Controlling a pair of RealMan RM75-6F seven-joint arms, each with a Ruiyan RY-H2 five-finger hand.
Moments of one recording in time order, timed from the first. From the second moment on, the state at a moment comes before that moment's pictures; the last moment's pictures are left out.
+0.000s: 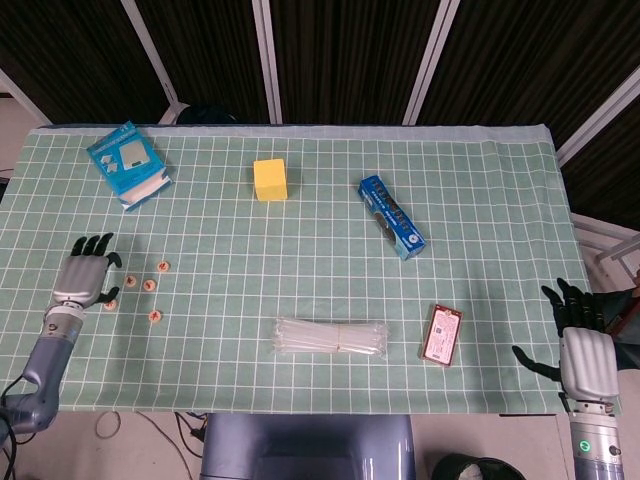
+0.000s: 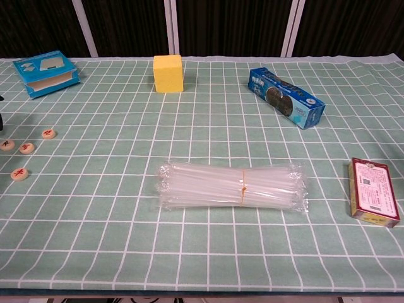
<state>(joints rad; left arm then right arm) -0.51 -1.46 -0.13 -1.07 1.15 0.87 0.20 0.06 -1.25 0.13 -1.69 -1.40 1.53 -0.14</state>
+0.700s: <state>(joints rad) -0.53 -1.51 -0.12 -1.06 1.14 0.89 0.27 0.06 -1.25 0.13 -1.70 -1.39 1.53 -0.14</state>
